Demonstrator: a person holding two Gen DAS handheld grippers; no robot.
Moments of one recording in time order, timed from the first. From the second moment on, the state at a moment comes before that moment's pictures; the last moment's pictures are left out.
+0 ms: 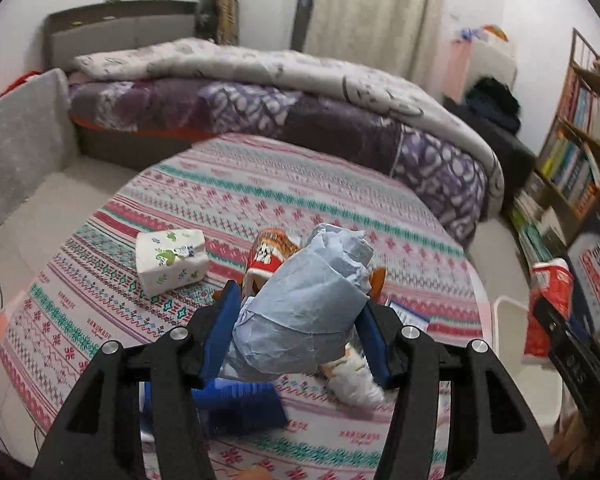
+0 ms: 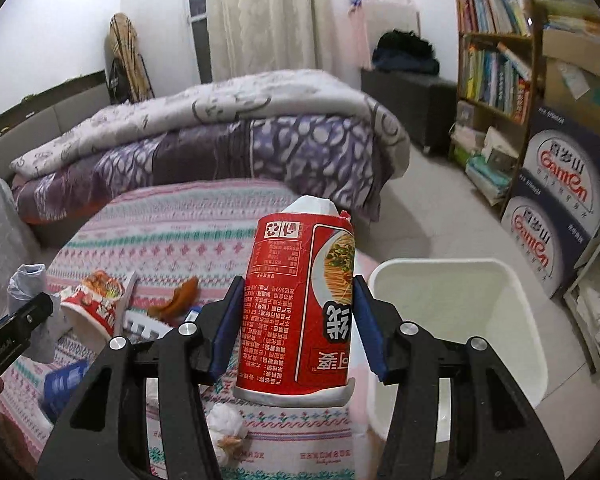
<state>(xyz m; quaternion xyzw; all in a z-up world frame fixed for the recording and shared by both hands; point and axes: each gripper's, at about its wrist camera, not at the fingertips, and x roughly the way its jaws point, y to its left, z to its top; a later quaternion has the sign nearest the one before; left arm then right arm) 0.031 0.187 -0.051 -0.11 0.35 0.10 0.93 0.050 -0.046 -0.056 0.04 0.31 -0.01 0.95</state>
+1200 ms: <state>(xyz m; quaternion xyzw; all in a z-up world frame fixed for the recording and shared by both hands) 0.062 -0.009 -0.036 -0.03 0.38 -0.05 0.92 0.026 -0.209 -0.053 0.20 0.32 -0.21 0.90</state>
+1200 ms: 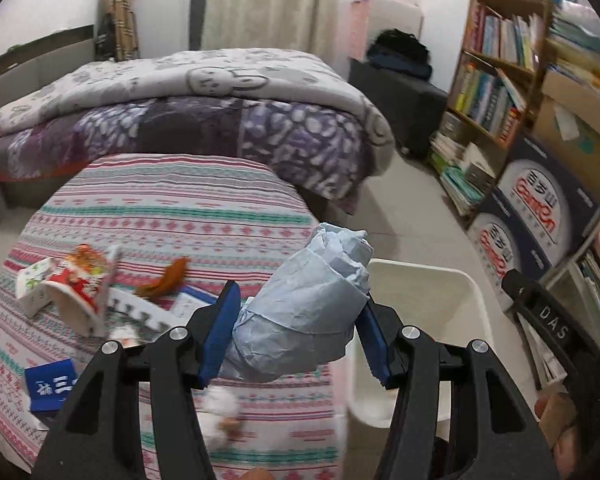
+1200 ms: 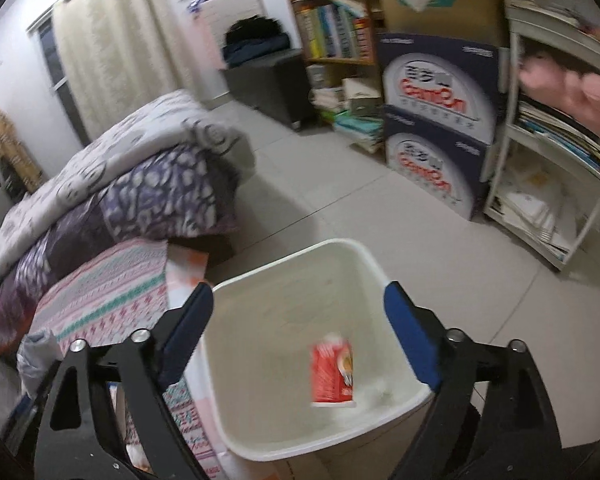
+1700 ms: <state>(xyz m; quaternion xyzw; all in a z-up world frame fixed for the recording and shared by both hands) 0.070 -0.093 -0.025 -0.01 0.40 -0.15 0.91 -0.012 -0.279 -0.042 0.31 0.27 -0.29 0.86</state>
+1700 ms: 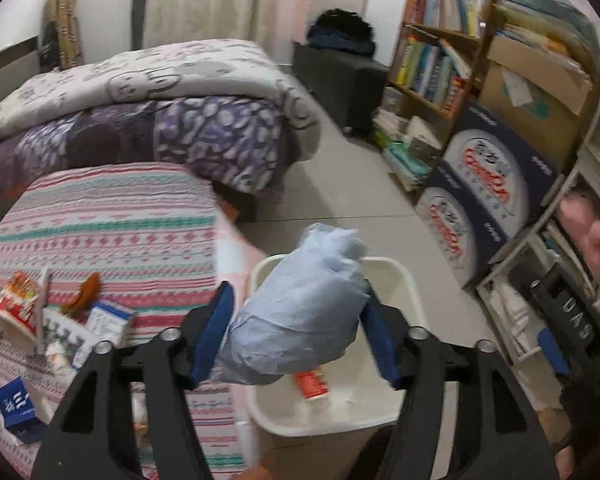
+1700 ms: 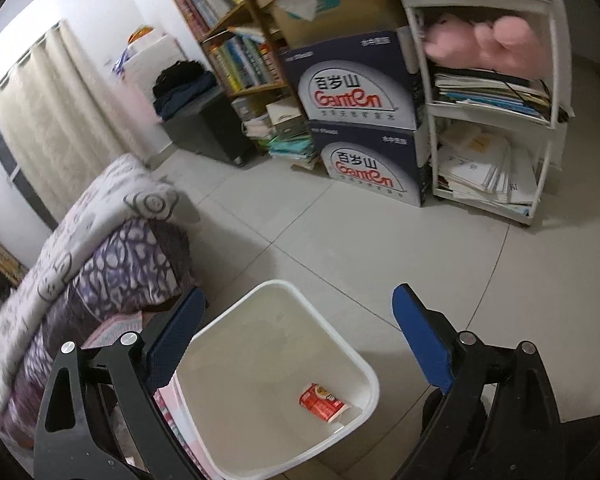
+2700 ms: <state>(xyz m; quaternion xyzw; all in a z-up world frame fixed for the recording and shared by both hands) 0.113 0.112 -0.033 0.02 0.44 0.03 0.90 0.077 -0.103 -0.011 0.08 0.36 -0.07 0.93</state>
